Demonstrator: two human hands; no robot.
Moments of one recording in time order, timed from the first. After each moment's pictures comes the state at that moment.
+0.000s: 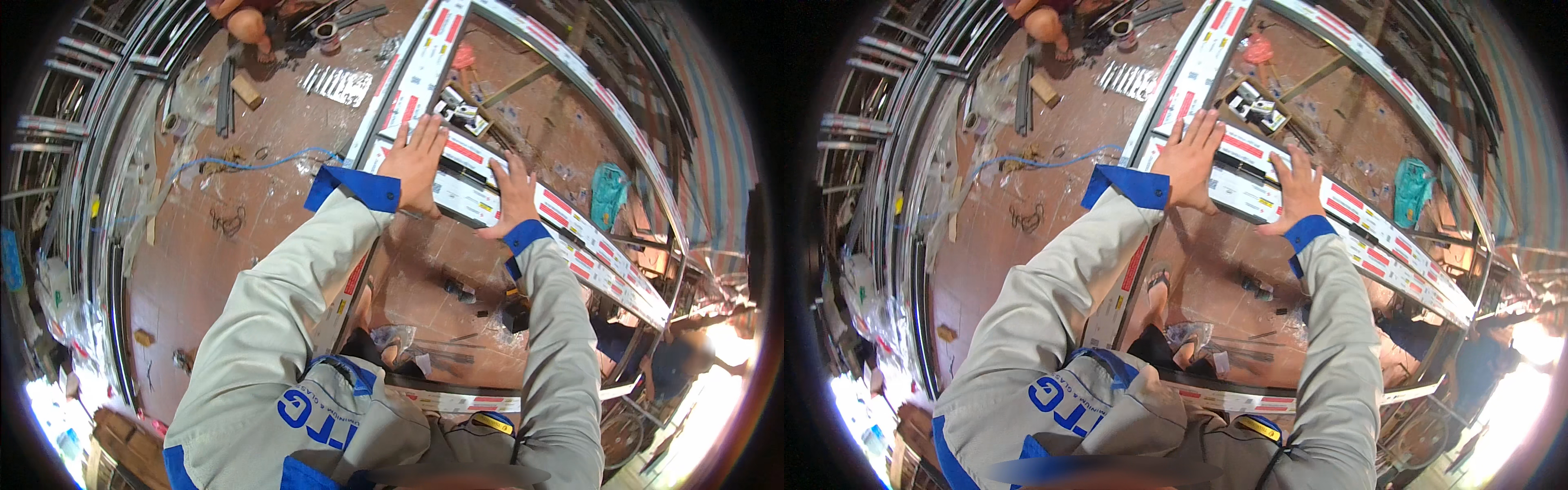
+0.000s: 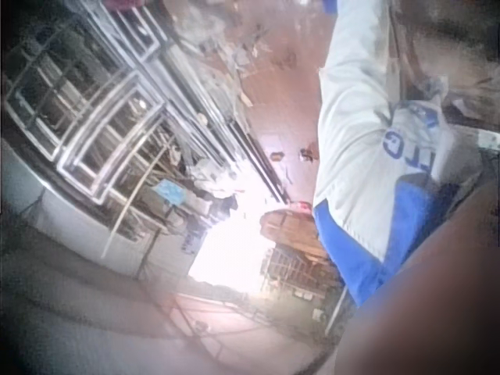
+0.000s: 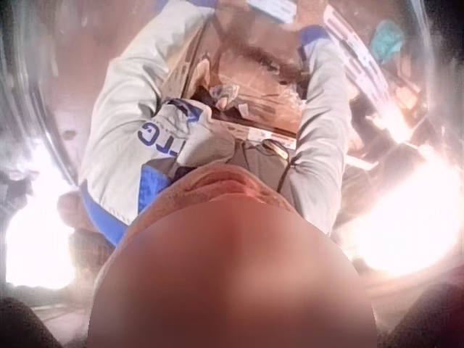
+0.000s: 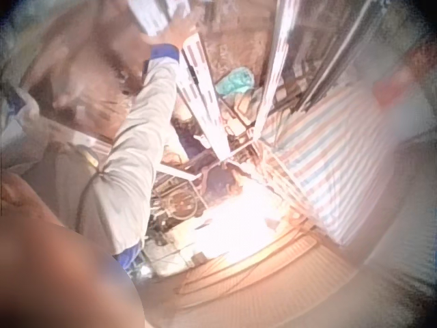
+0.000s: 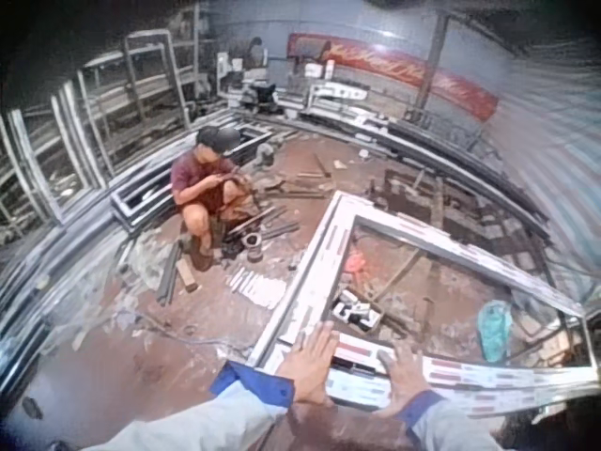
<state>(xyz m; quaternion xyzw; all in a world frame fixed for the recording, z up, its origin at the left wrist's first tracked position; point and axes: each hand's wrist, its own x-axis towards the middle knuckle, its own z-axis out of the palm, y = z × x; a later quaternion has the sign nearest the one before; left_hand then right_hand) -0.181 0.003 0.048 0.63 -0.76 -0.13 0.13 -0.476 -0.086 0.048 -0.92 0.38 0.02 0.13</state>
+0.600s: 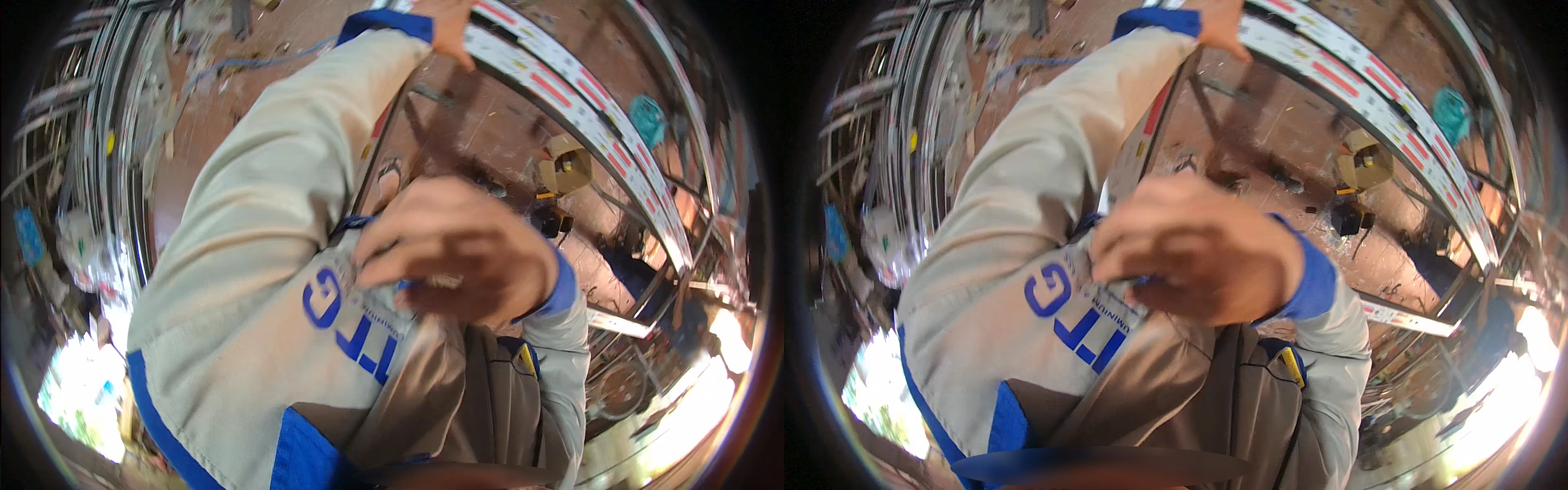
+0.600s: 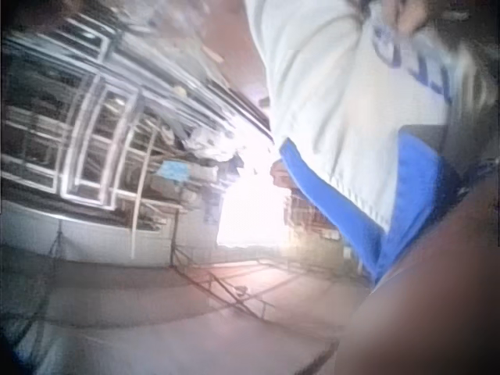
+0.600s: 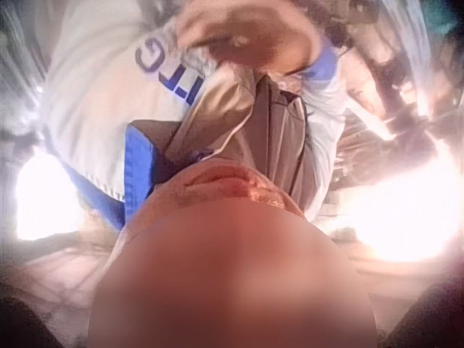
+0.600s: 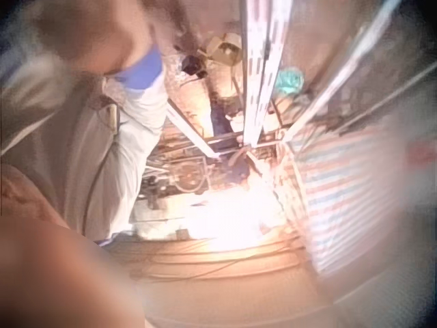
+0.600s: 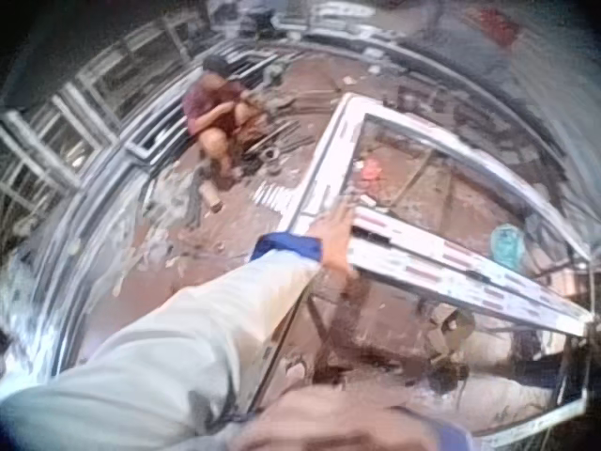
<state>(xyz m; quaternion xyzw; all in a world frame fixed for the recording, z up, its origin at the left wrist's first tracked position) -0.188 0.012 0.060 0.61 -0.77 -0.11 0.16 -0.381 0.168 0.290 -0.75 0.00 -0.12 0.65</state>
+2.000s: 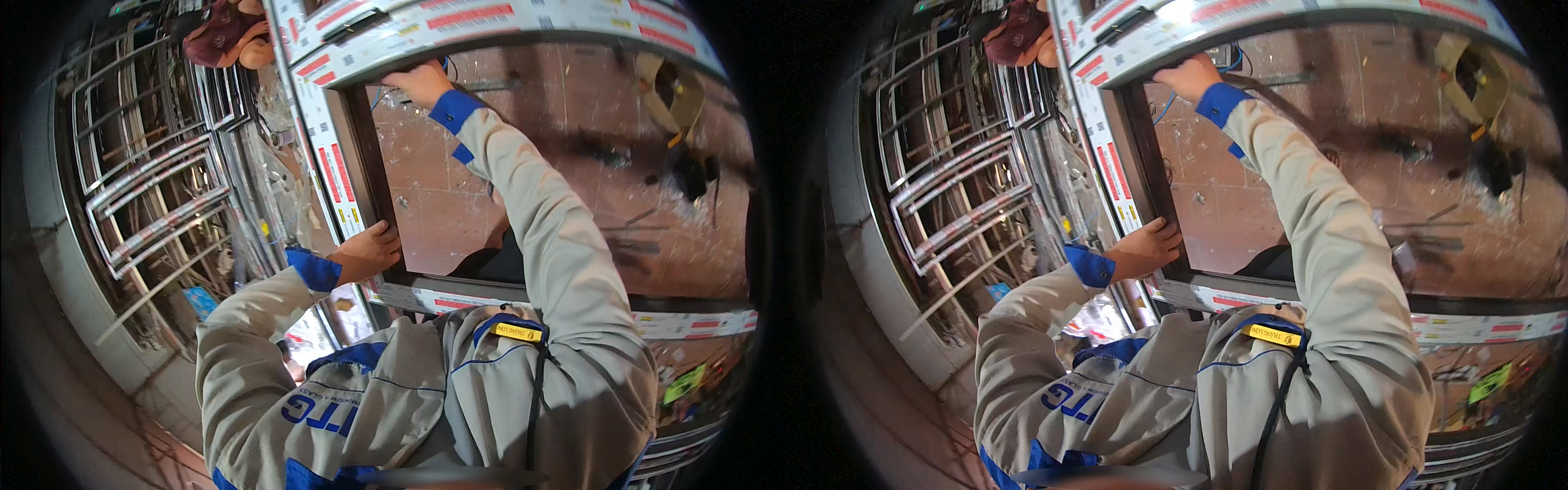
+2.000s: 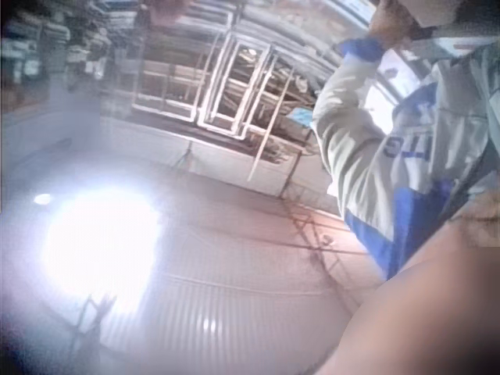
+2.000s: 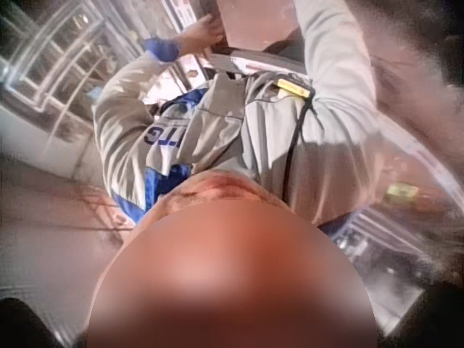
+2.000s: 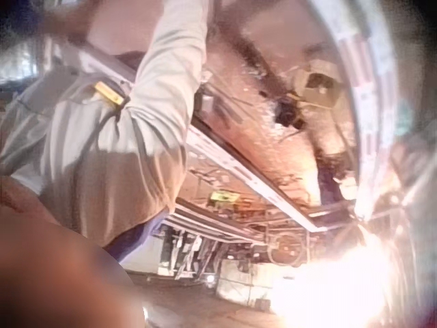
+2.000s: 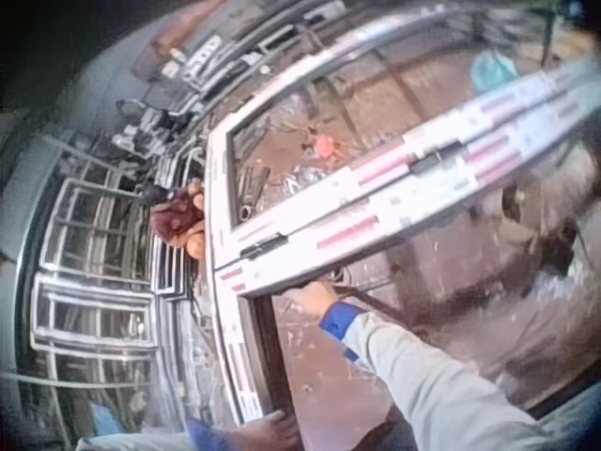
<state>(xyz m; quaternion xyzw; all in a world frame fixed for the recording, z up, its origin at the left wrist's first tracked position) -0.198 0.295 0.077 0.11 -0.92 -0.16 -0.34 -0.366 0.033 -0.118 -0.53 0.39 -0.48 0.58</state>
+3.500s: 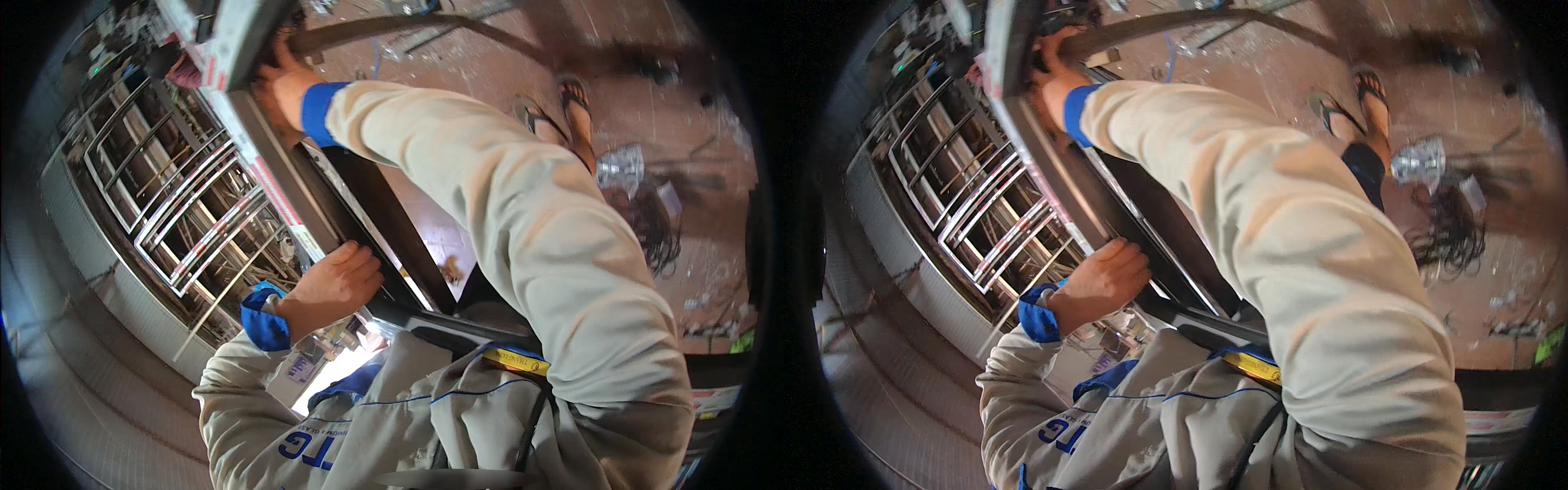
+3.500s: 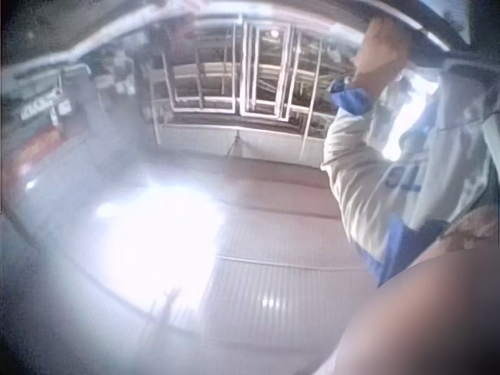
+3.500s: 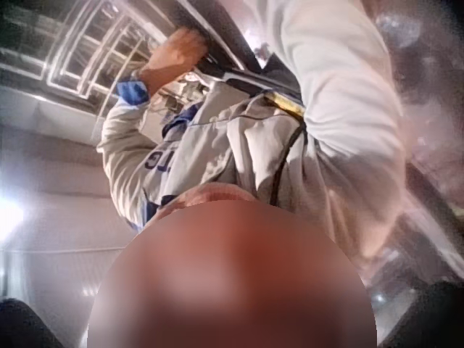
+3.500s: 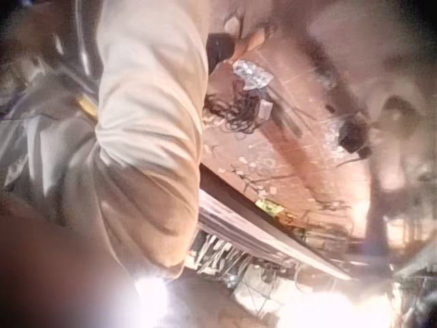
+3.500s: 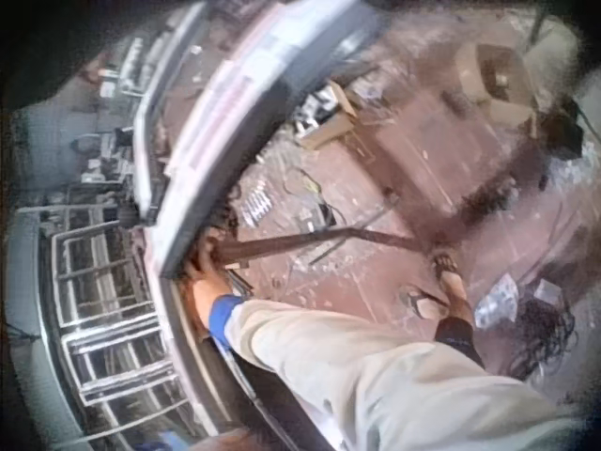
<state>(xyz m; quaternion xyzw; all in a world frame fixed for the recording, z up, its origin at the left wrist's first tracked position) -0.234 0.274 0.137 0.16 -0.87 -0.29 -0.36 -0.254 0.088 -0.071 -0.83 0.39 -0.35 0.18</state>
